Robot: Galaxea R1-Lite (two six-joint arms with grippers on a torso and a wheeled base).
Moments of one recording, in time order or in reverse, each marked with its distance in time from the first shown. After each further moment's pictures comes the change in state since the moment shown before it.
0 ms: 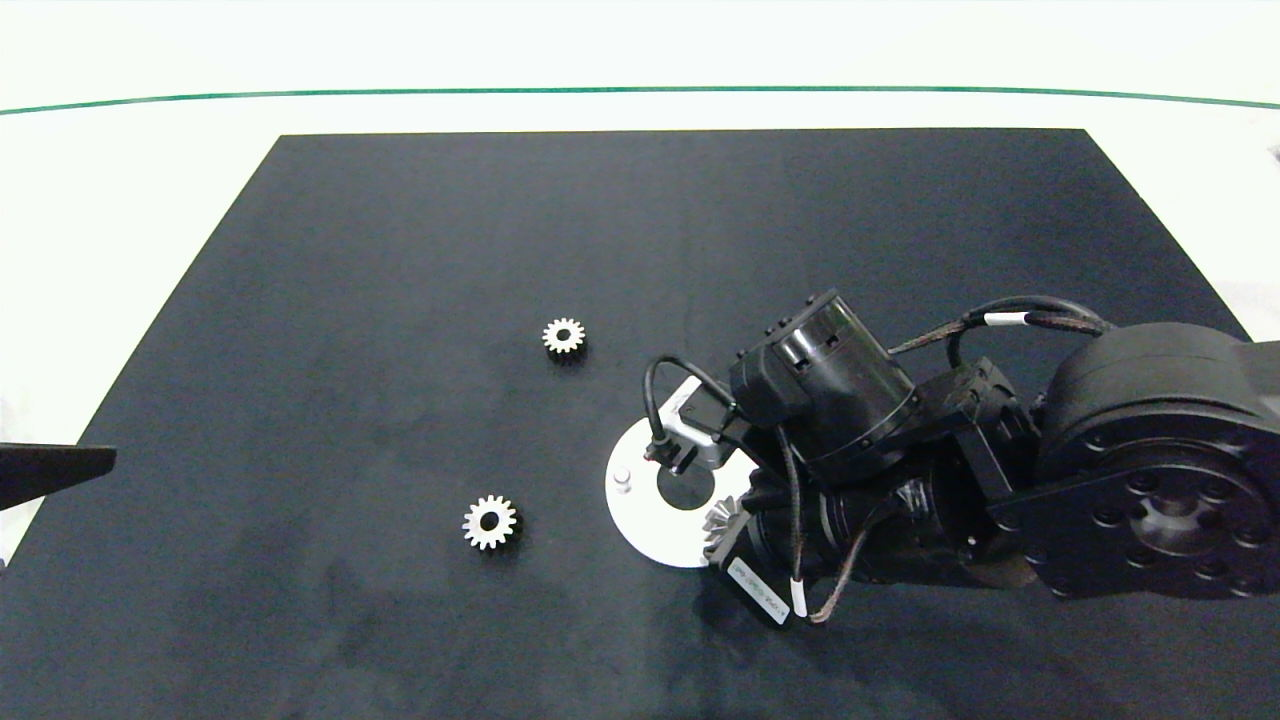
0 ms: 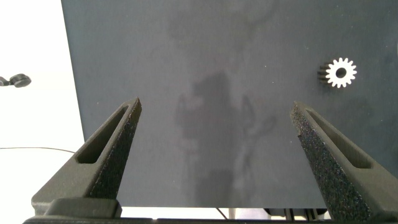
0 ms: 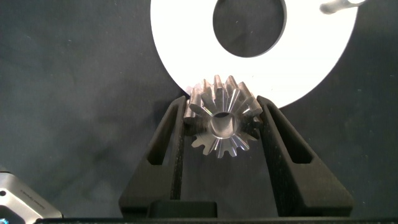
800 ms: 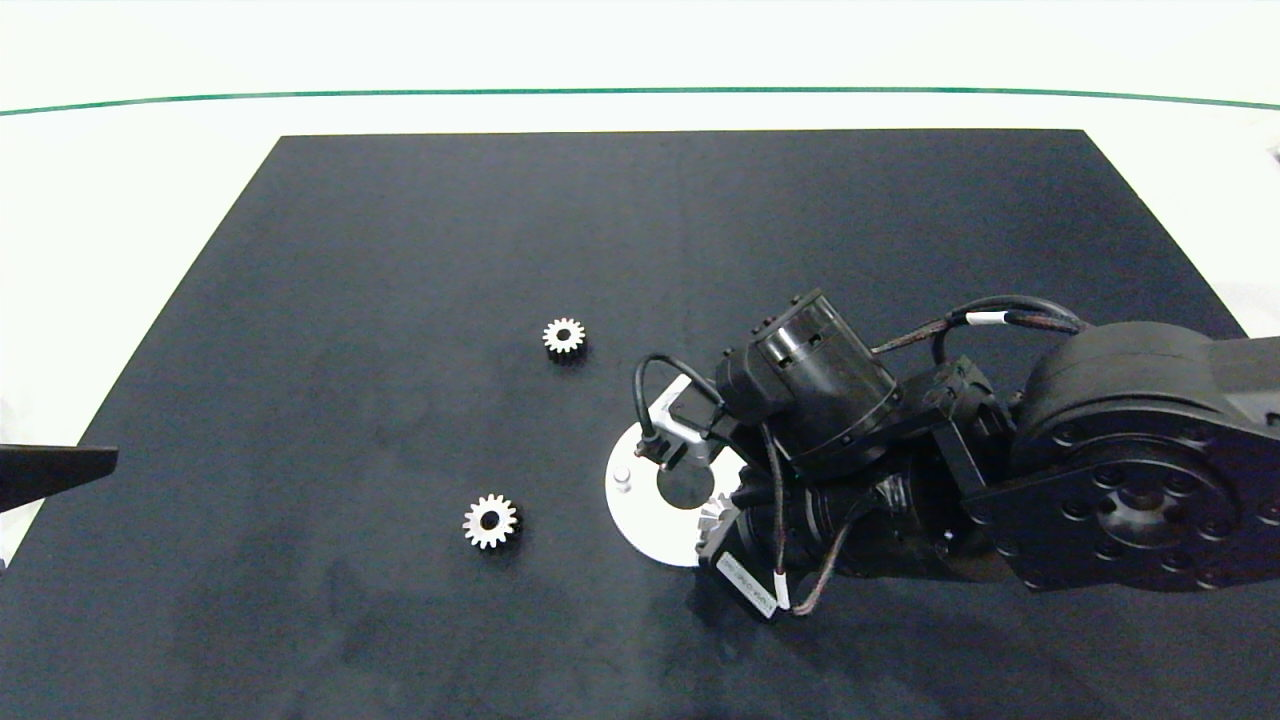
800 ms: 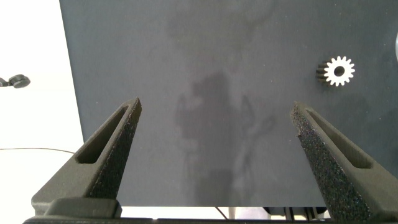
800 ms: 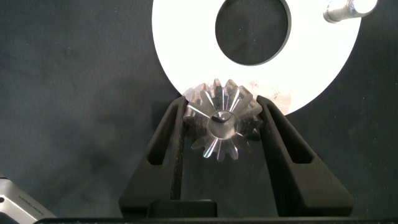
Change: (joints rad) left arm -0.002 0.000 0.000 0.001 0.000 0.000; right arm -0.005 0.026 -0.025 0.001 -0.008 -0.001
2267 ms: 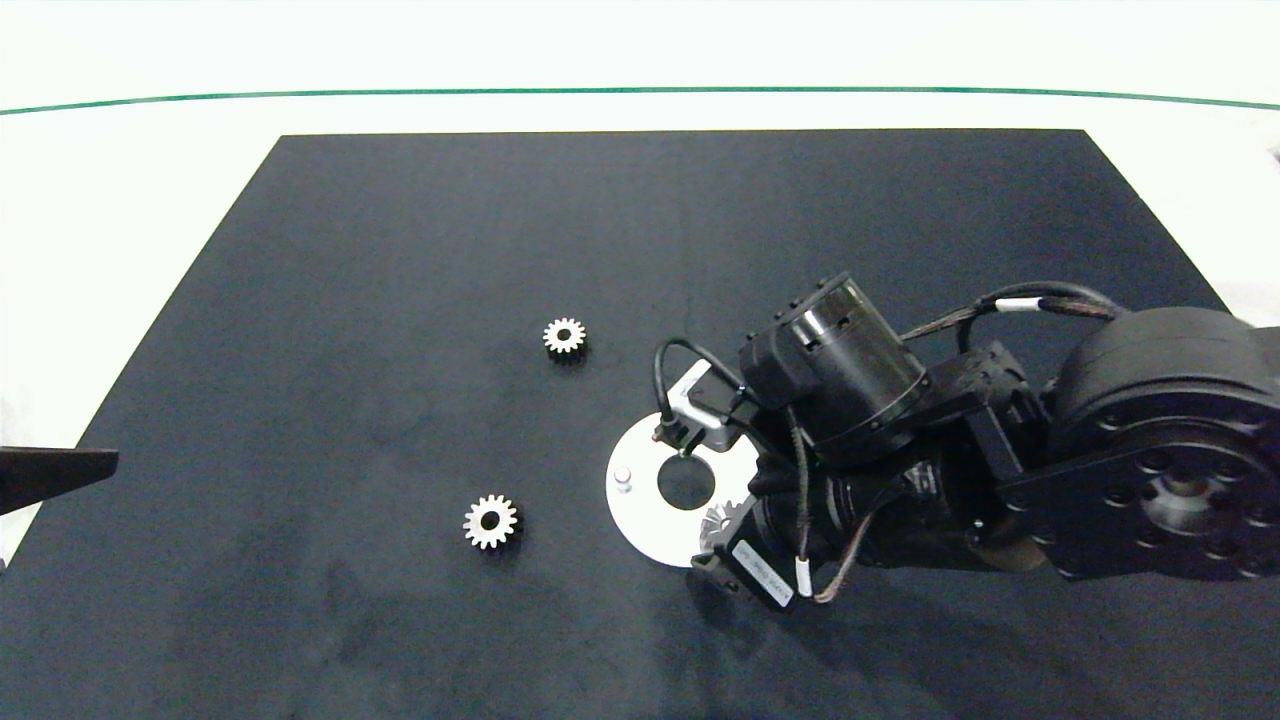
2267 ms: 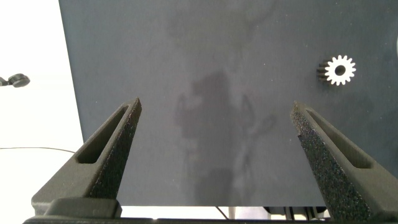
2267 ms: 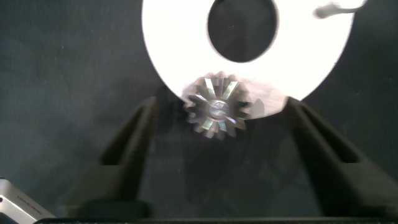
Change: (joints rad) left arm 0.000 0.001 0.003 0.001 0.000 0.000; right arm -0.012 -0.033 0.010 0.004 -0.001 0.005
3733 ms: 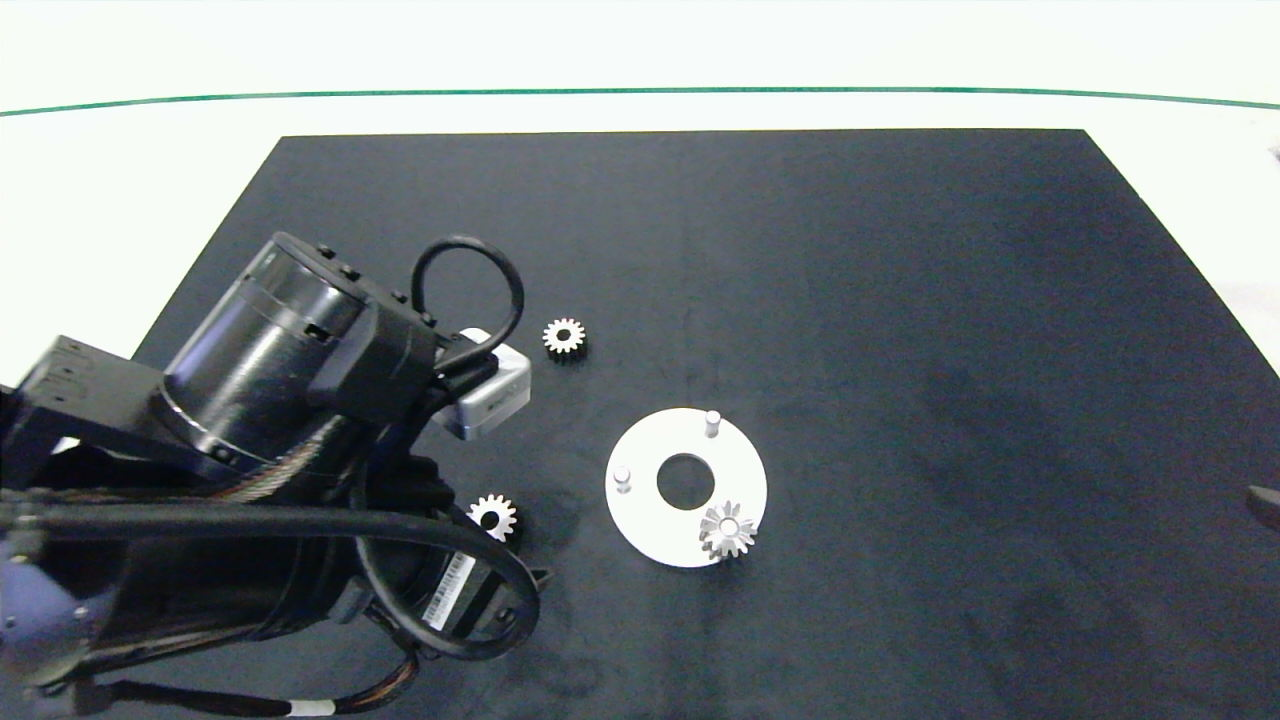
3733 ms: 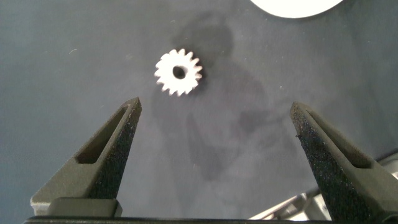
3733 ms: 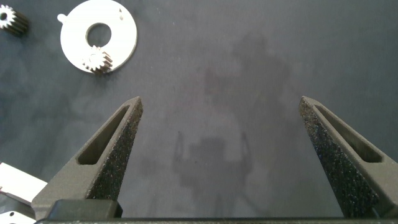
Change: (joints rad) left arm -0.798 0.428 0.100 -0.270 0.283 -0.111; right arm -0.302 -0.949 0.416 -0.016 0.014 0.066
